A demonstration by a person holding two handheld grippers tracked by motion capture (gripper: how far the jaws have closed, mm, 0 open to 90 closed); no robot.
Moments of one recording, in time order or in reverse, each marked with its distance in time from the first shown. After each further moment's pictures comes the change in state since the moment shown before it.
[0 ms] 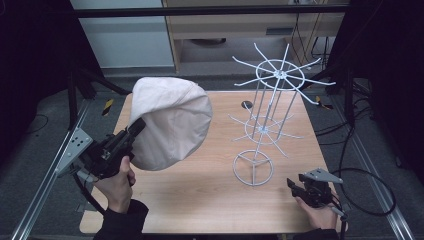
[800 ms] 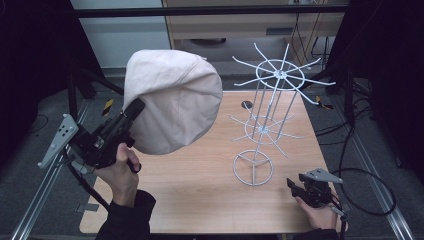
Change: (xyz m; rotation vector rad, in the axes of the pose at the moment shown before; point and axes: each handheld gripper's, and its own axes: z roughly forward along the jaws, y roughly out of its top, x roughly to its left) left arm -0.023 0.038 0.012 -0.173 -0.112 -0.046; right arm 0.000 0.000 0.000 -0.003 0.000 -0.002
